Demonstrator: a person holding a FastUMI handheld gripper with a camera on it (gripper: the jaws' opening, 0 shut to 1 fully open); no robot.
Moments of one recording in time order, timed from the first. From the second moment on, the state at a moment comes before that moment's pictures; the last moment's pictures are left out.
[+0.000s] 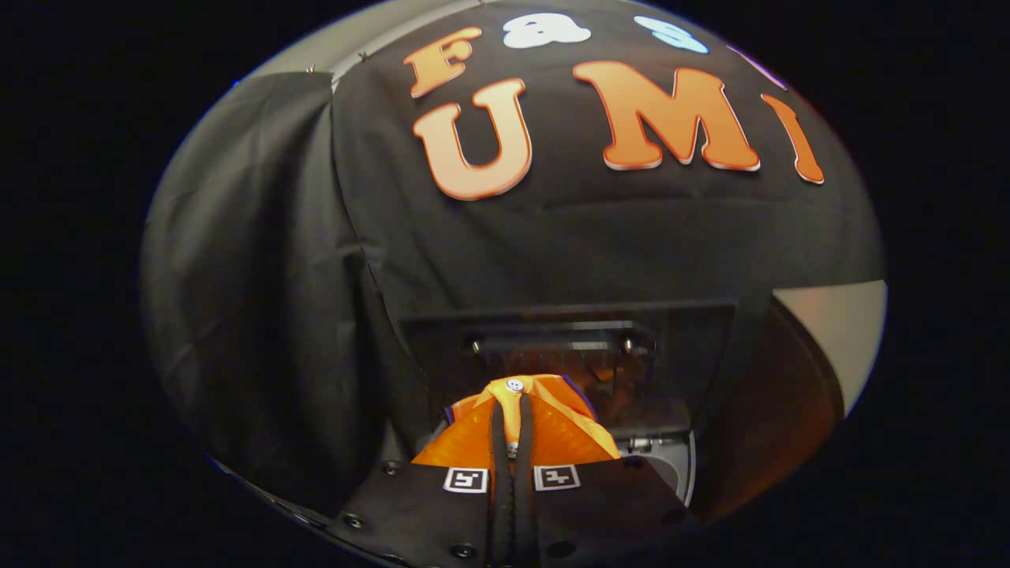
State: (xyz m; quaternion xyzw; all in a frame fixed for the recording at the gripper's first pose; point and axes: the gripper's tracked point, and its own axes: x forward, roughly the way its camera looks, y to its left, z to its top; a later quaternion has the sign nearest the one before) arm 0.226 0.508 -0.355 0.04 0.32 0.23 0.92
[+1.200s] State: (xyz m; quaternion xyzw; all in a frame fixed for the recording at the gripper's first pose) arm 0.193 0.477 -0.571 0.02 0.53 0.07 0.85
